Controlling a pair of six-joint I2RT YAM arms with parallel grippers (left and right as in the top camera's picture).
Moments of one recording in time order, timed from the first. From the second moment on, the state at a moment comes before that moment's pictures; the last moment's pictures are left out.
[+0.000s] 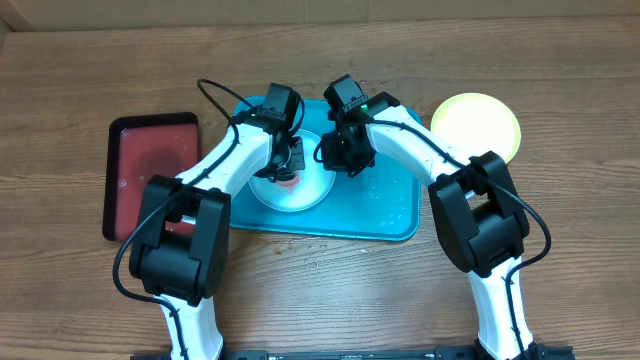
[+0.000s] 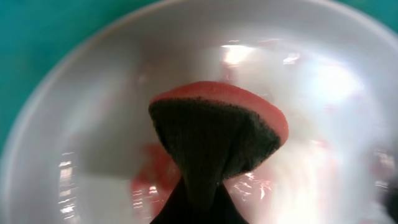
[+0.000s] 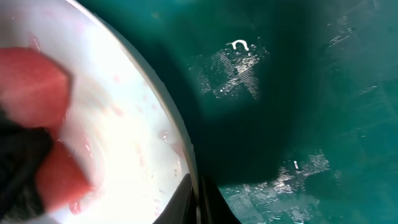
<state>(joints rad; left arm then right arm) -0.31 2.02 1.36 -0.70 -0.04 -0.42 0.53 2.25 1.73 -0.84 -0.24 0.46</state>
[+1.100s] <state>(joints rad) -0.29 2.07 1.44 -0.75 0.14 -0.39 0.54 2.25 1.73 -0.85 -0.23 0.46</state>
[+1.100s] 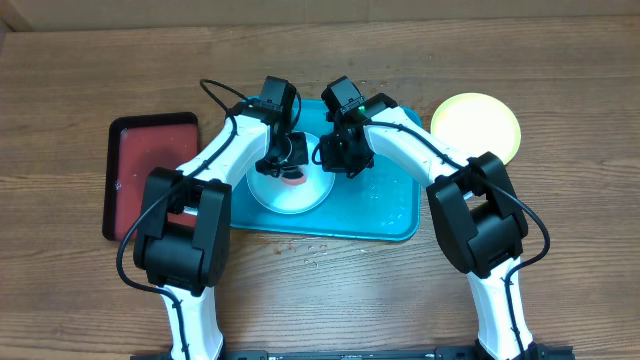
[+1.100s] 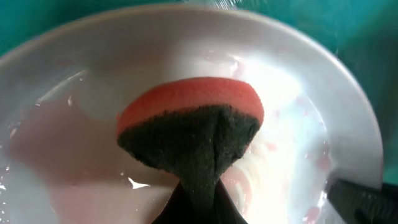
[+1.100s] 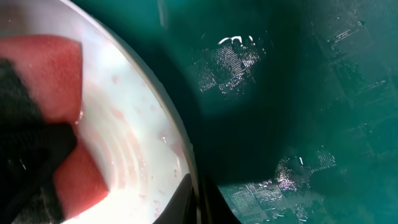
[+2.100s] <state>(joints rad) -0.27 2.12 1.54 -0.81 0.13 -0.38 0.54 2.25 1.73 -0.85 -0.24 0.46</state>
